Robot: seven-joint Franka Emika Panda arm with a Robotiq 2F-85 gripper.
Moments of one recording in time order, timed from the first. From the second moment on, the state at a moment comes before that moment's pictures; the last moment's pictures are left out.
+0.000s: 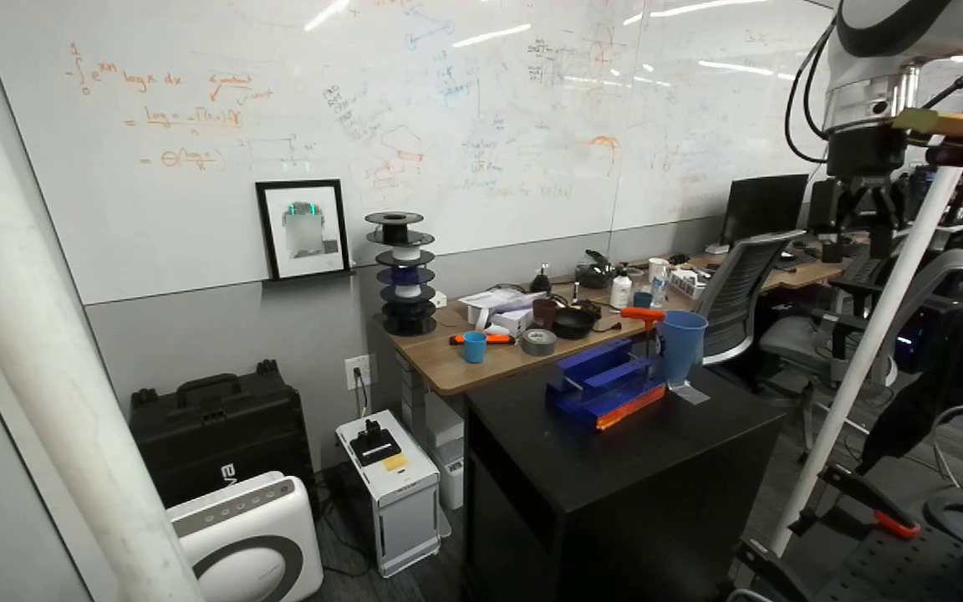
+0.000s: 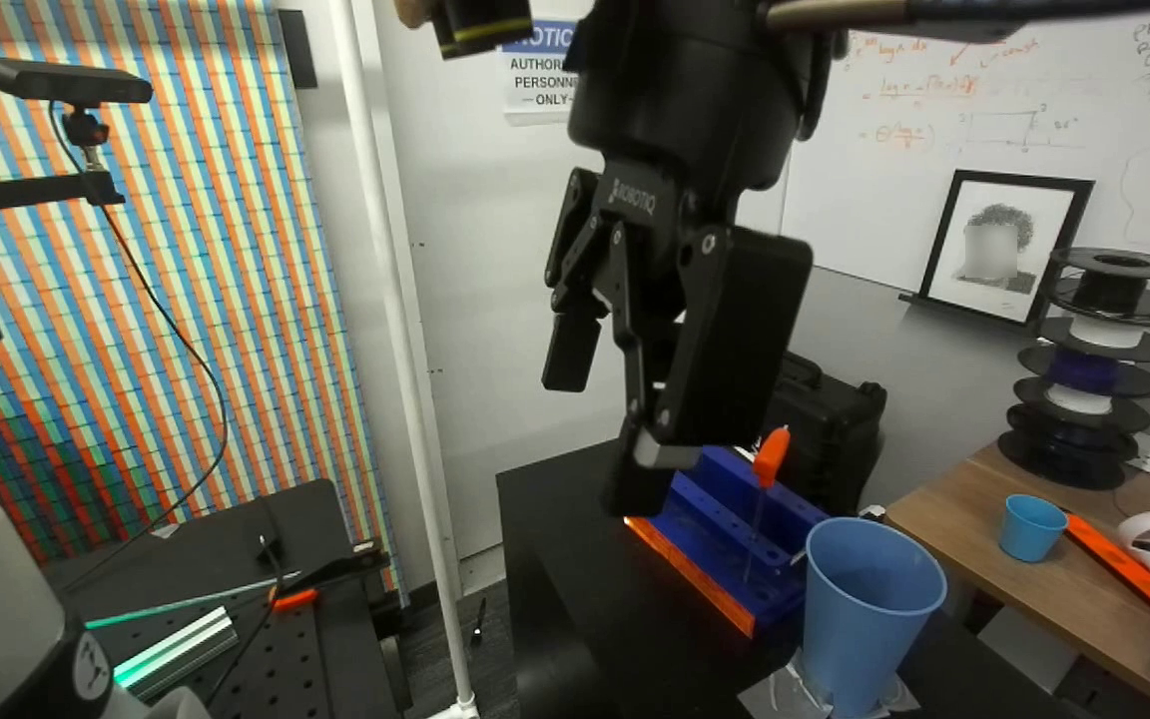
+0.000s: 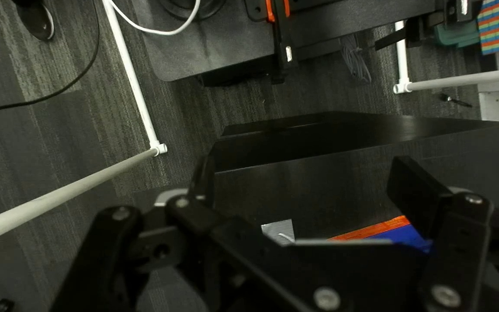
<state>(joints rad) -0.19 -0.43 -0.20 -2.48 -0.15 1.79 -0.09</state>
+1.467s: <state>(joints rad) -0.05 0.32 -0.03 -1.98 -0.21 2.03 -0.20</state>
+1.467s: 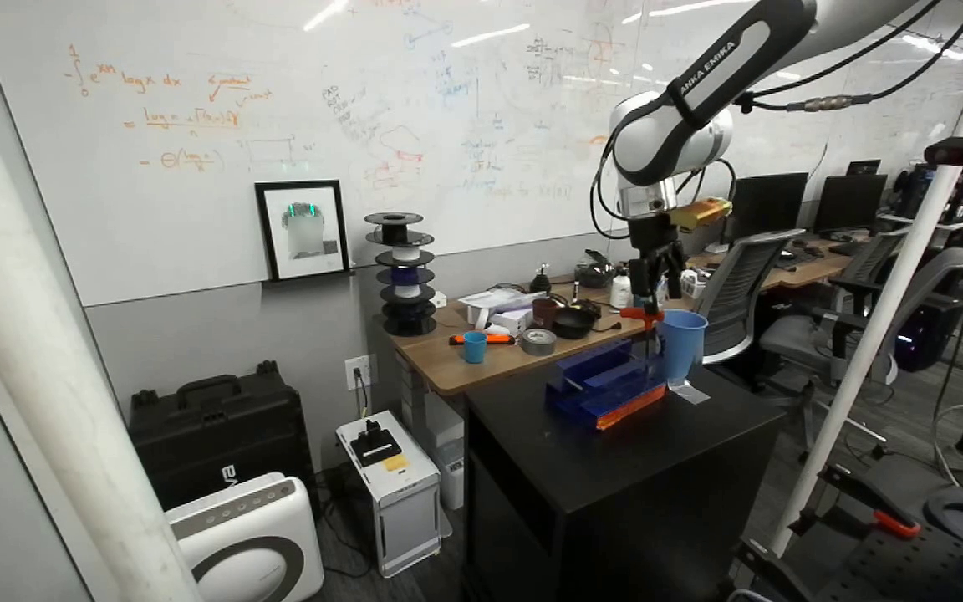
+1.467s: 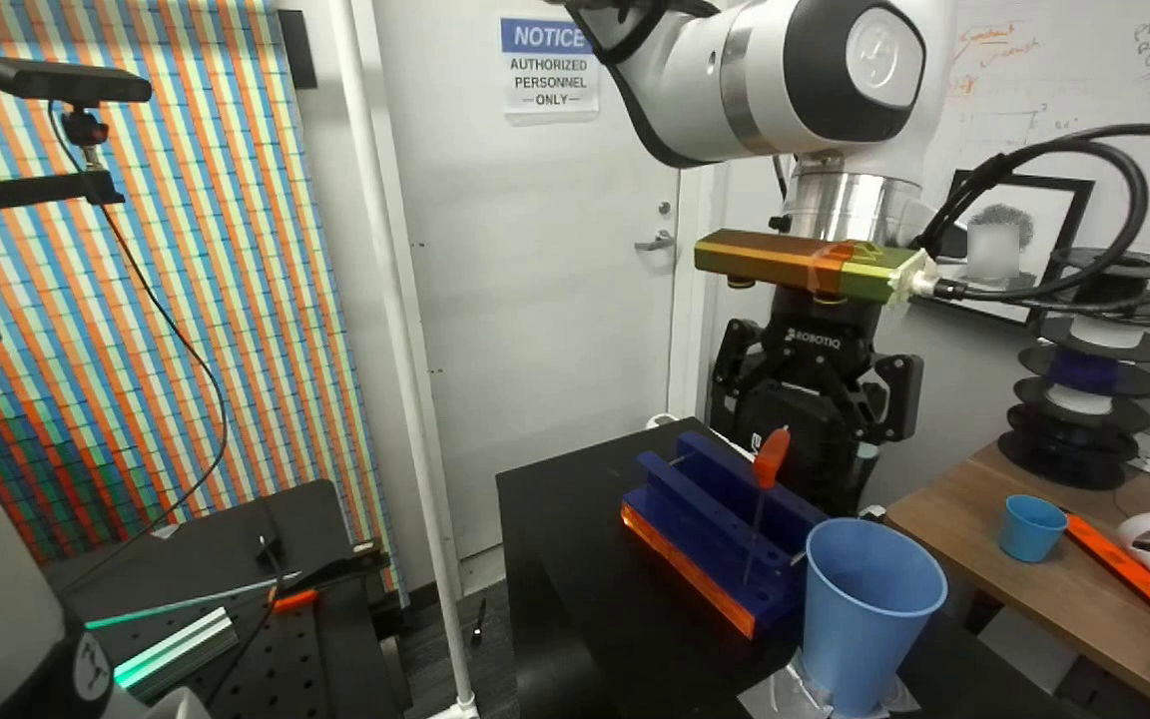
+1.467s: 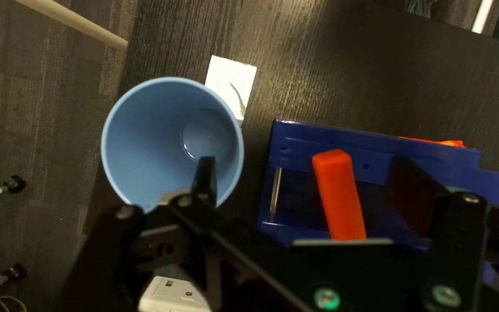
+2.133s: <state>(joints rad) -0.04 0.38 -0.03 -1.95 -0.25 2.03 -0.26</state>
